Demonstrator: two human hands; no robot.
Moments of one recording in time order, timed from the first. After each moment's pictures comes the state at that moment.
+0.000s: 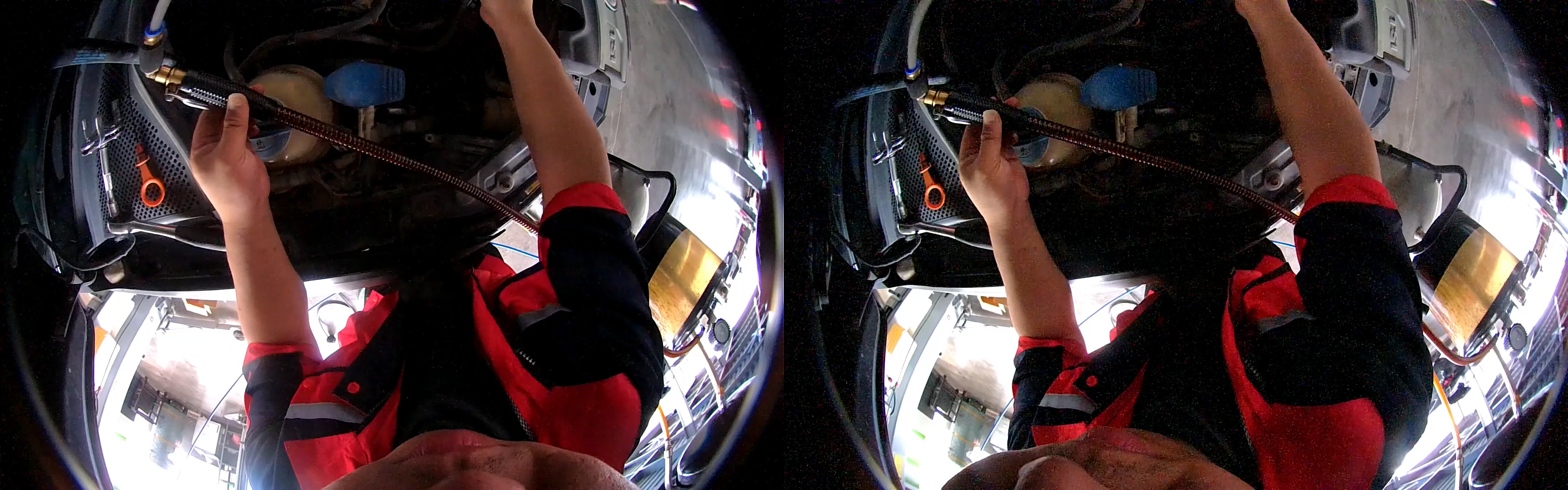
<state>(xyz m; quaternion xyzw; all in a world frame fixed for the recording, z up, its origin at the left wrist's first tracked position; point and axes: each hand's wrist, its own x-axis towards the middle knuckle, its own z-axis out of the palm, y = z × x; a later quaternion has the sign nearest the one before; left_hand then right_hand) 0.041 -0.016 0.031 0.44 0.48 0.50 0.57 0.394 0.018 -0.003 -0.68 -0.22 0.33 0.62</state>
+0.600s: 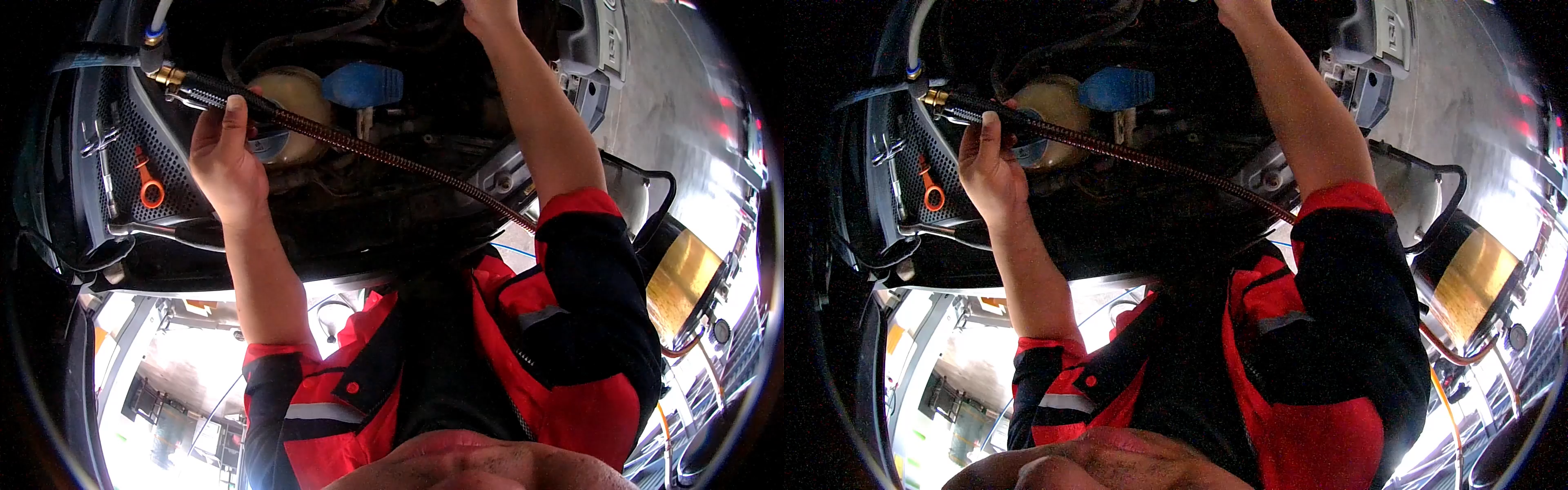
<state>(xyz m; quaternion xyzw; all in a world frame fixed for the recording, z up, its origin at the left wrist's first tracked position) 0.045 -0.015 0.032 0.42 0.47 0.51 0.58 0.384 0.021 -0.032 -0.62 -0.16 0.38 0.67</state>
